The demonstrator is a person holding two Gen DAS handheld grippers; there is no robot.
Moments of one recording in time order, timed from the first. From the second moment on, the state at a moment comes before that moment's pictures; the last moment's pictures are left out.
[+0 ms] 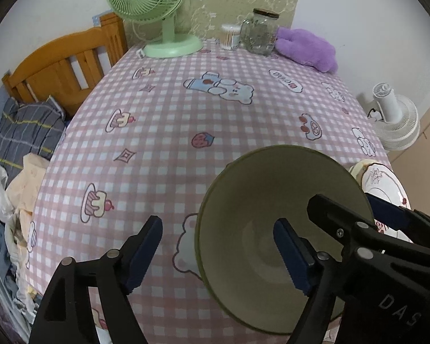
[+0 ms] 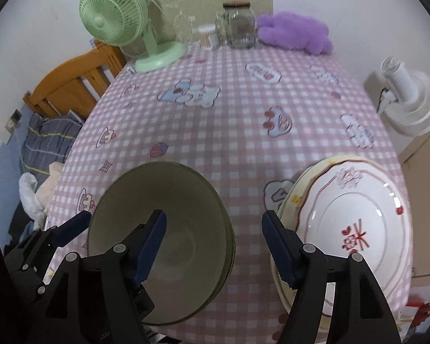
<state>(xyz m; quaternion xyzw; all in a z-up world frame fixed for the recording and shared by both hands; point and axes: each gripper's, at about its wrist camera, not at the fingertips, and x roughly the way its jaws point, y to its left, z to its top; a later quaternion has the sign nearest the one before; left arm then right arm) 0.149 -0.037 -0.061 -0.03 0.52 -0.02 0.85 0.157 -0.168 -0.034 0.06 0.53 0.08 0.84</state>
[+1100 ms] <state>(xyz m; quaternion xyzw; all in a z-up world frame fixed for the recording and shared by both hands) 0.162 -0.039 -0.084 -0.03 0.55 -0.07 0.83 0.174 -0.178 -0.072 0.13 0.58 0.10 0.80</state>
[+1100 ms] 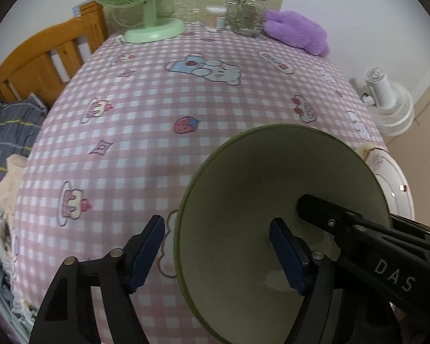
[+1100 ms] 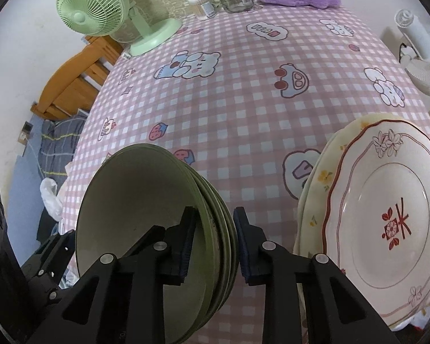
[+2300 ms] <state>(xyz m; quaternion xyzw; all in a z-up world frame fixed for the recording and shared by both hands) 0.160 -0.018 -0.040 -0.04 0.52 -0.19 0.83 0.151 -0.149 -0.016 0.14 0.54 0.01 0.83</state>
